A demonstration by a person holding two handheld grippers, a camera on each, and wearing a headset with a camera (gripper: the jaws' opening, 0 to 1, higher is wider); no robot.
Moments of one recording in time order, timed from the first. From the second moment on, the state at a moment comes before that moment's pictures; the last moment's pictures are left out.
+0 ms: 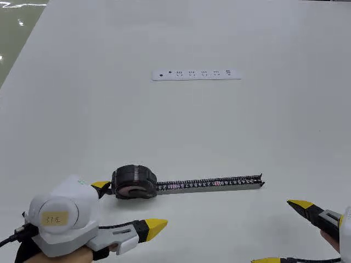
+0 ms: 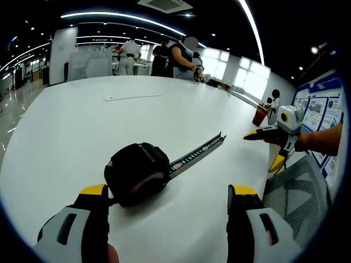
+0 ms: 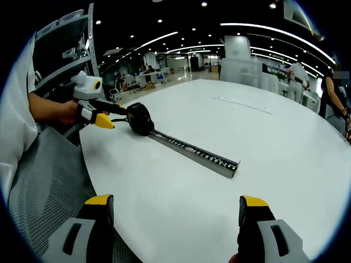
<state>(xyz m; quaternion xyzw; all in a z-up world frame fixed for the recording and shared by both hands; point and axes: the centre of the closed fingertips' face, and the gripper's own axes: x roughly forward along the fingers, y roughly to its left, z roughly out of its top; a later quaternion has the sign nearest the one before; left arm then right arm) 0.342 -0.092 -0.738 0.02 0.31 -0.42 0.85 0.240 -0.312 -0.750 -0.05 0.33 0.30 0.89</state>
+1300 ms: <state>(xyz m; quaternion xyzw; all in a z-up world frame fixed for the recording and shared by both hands) 0.382 -0.099 -0.753 -0.04 0.33 -0.23 0.92 0.299 -0.339 -0.756 -0.15 0.35 0.38 0.84</state>
